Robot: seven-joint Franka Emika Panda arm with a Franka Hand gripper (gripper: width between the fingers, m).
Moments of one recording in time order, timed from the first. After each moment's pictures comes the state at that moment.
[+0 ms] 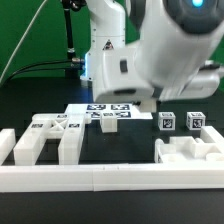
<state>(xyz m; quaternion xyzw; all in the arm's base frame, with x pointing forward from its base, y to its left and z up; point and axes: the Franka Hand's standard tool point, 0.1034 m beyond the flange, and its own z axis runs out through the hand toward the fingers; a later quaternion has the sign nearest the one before) 0.522 0.043 0.094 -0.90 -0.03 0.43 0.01</state>
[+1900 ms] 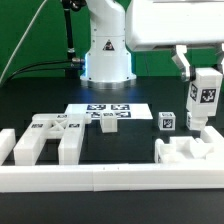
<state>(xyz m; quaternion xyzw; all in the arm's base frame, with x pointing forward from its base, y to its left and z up) 0.645 0.090 0.147 -0.98 -0.07 -0.21 0.01</state>
